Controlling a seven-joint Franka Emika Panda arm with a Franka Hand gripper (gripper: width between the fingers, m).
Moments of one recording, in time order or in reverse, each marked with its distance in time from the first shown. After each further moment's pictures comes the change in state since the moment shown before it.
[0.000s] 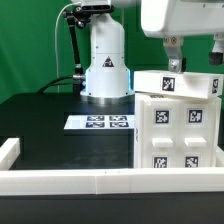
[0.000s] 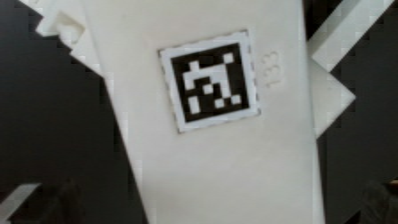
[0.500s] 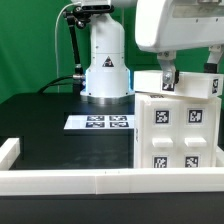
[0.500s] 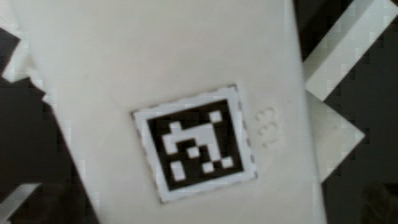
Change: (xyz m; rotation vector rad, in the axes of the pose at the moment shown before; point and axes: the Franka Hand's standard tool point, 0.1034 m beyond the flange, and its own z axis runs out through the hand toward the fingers) arm -0.009 0.000 0.016 -0.006 -0.001 0.016
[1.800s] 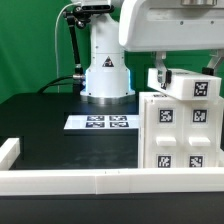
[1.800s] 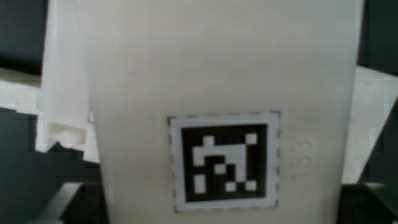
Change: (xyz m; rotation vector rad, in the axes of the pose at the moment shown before) arm 0.000 0.007 0.001 -0.004 0.036 0.714
